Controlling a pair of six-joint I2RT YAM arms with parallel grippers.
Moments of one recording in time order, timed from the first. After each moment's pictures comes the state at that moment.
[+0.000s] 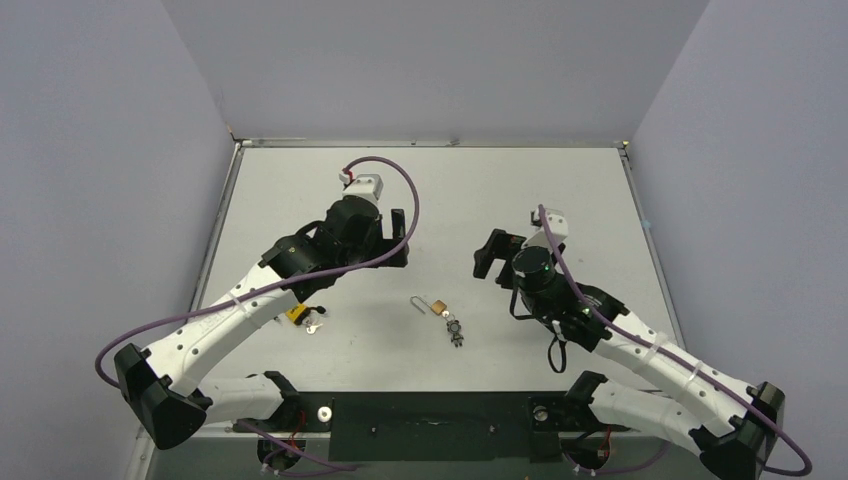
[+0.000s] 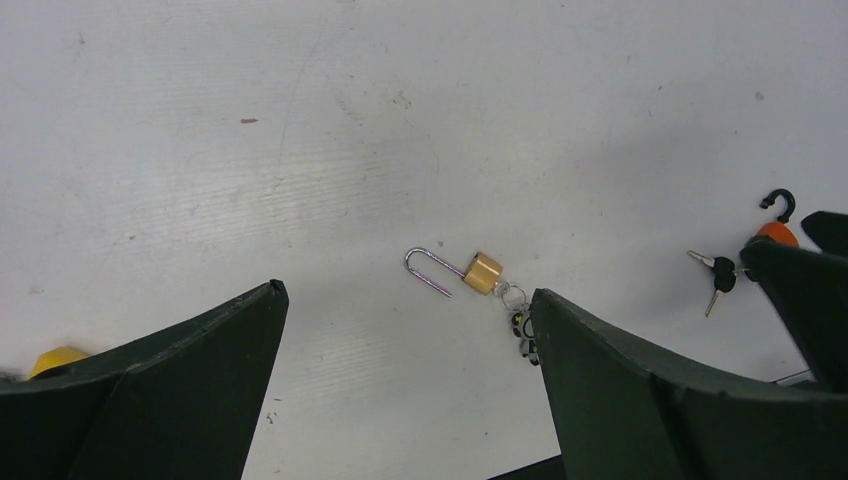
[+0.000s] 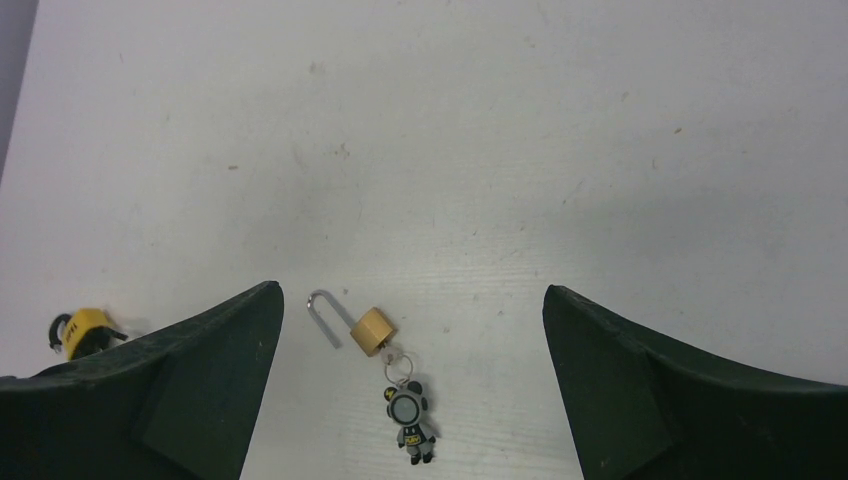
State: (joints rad) left arm -0.77 1.21 1.21 -0.69 -0.29 -0.58; right arm 0.83 0.92 0.80 -0.42 0.54 0.71
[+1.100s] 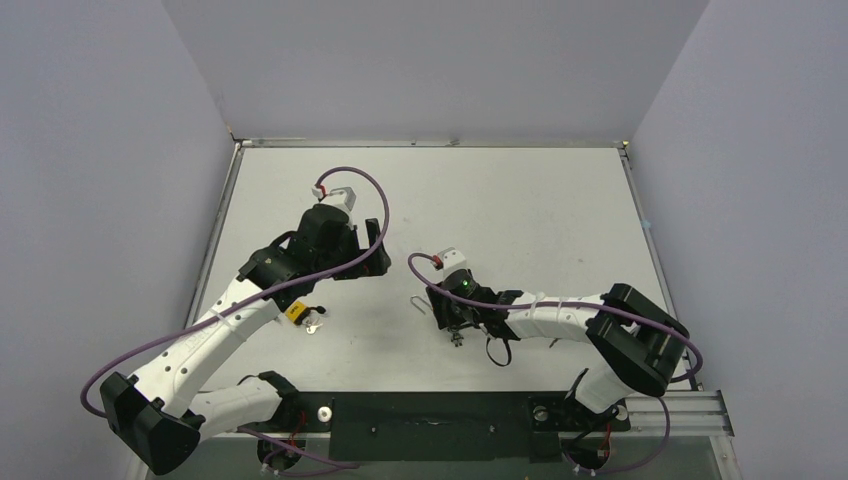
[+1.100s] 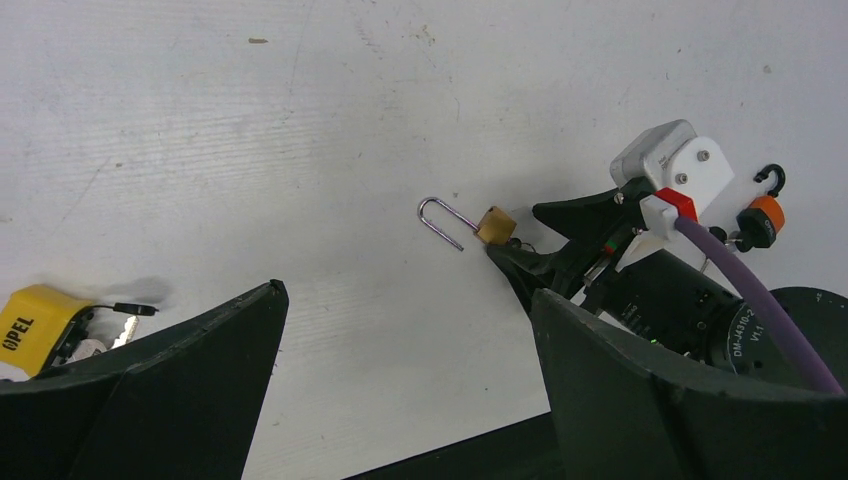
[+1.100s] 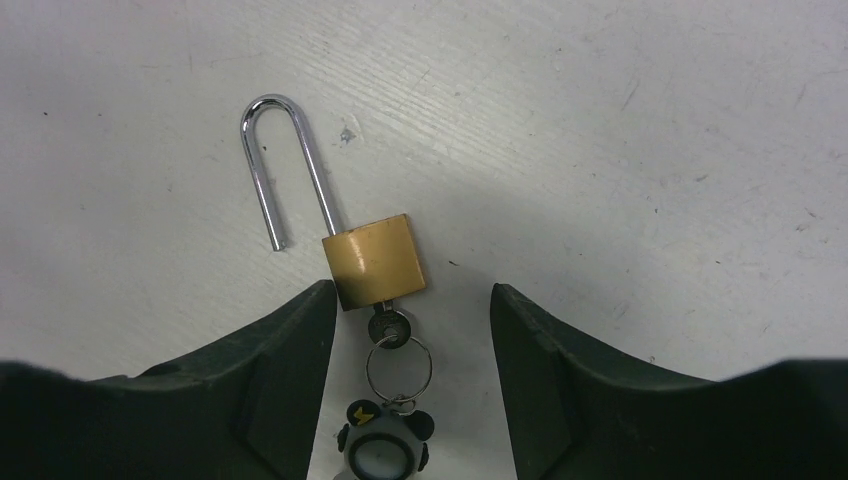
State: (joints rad) left arm -0.64 1.09 1.07 -0.72 -0.13 -0.63; right arm 0.94 1.53 0.66 0.05 0.22 0.36
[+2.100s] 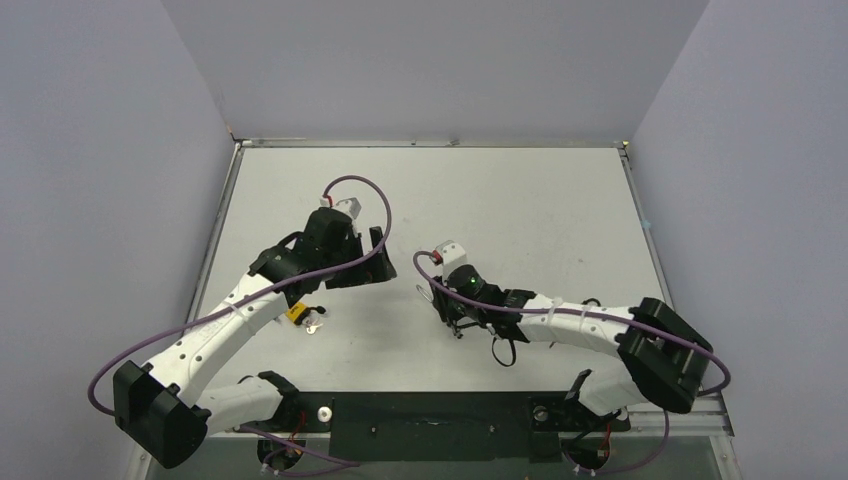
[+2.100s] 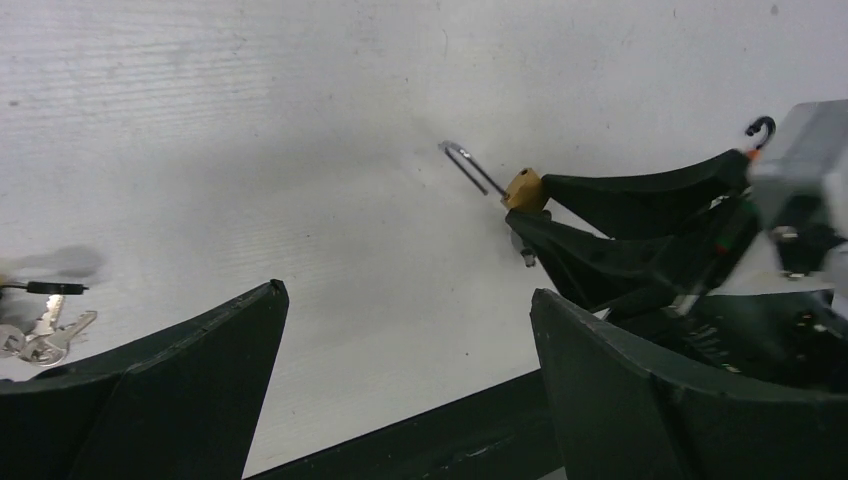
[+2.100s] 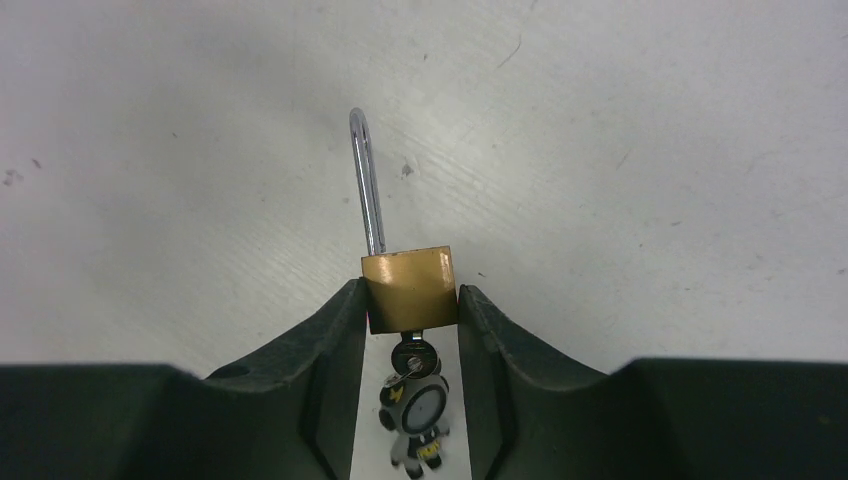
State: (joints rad) left arm -0.59 1.13 1.02 -0.70 0.00 -0.67; right arm 0.96 1.46 0.67 0.03 0.21 0.29
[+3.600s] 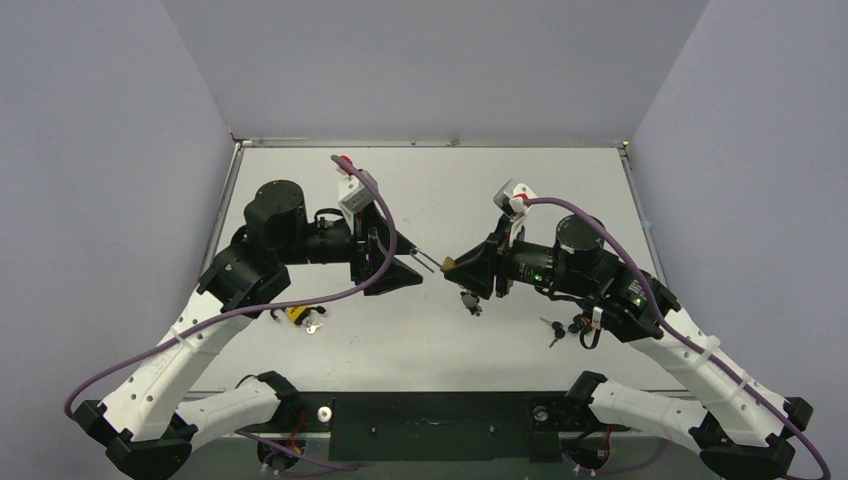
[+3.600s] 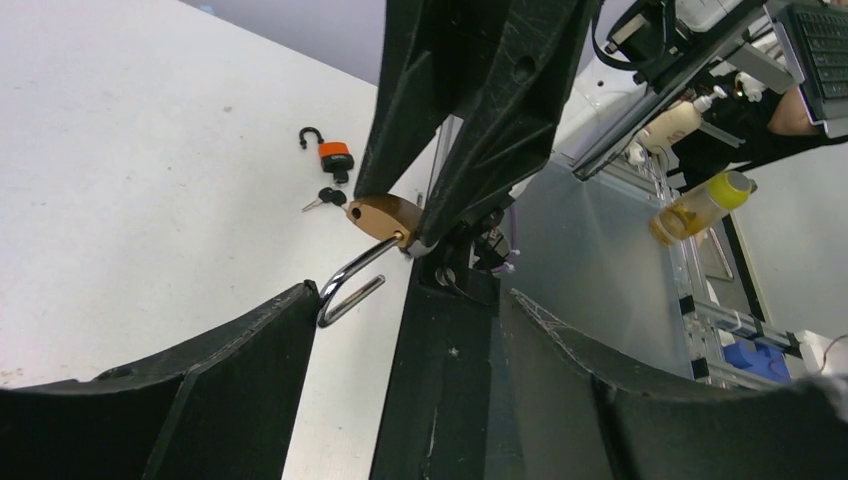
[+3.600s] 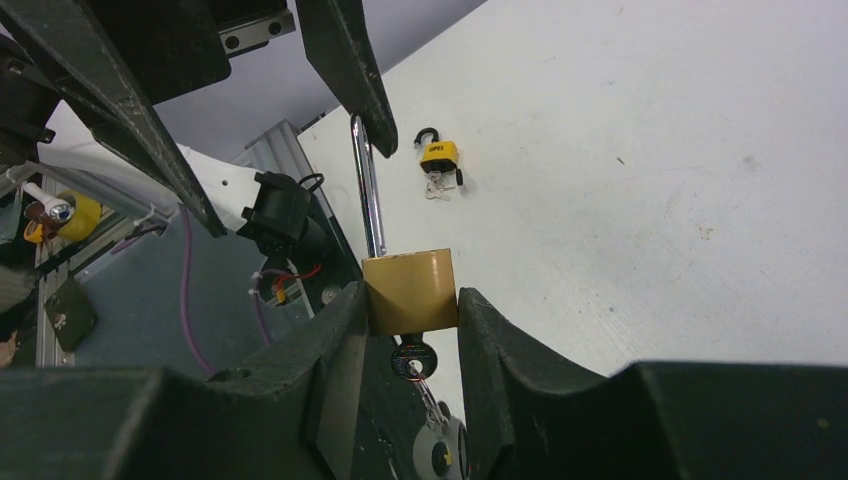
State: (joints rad) left arm -0.65 1.02 1.28 -0.41 0.78 -0.30; right arm 0.84 0.92 1.19 -0.50 -0.33 0.30
